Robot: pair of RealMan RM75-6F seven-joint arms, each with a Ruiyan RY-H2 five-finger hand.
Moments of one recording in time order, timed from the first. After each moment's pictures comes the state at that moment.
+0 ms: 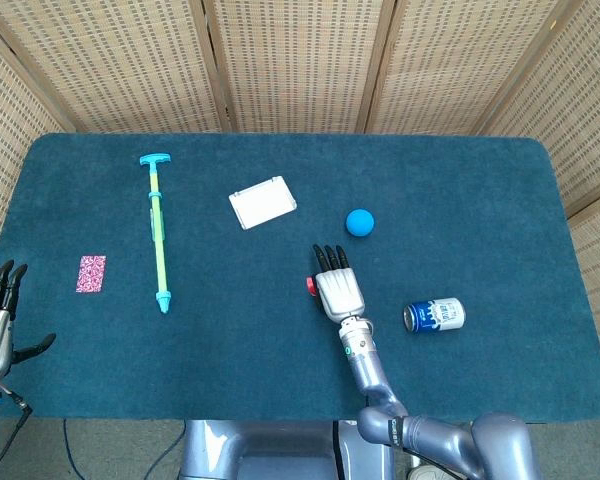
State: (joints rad) left arm -0.10 -1.25 -0.11 -1.55 1.40 1.51 0.13; right arm 0.75 -2.11 0.31 -0.96 -1.12 1.06 -0.52
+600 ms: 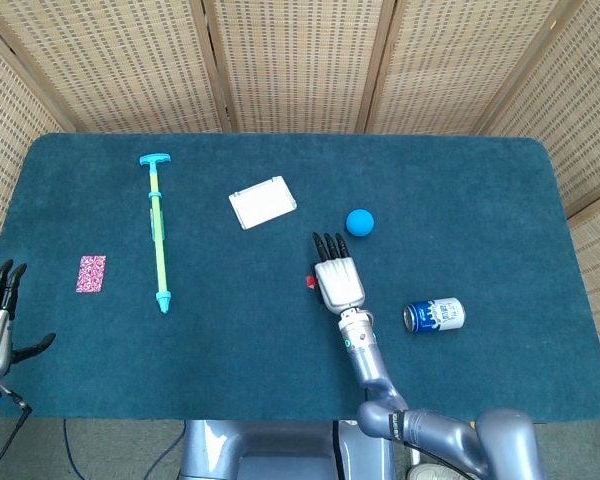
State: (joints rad) left arm -0.10 -1.25 -0.11 -1.55 1.39 1.51 0.13; right arm 0.78 -2.07 0.35 -1.00 -1.14 1.09 -0.55
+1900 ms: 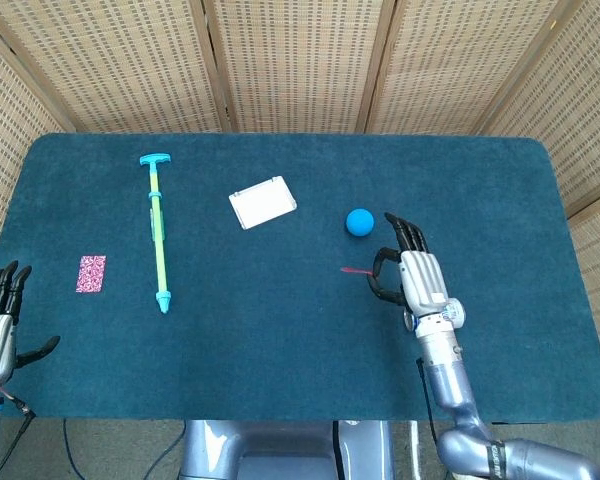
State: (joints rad) left arm -0.08 -1.24 -0.09 -1.59 1.46 1.56 0.14; right arm 0.49 -1.54 0.34 -1.74 -1.18 1.25 -0.15
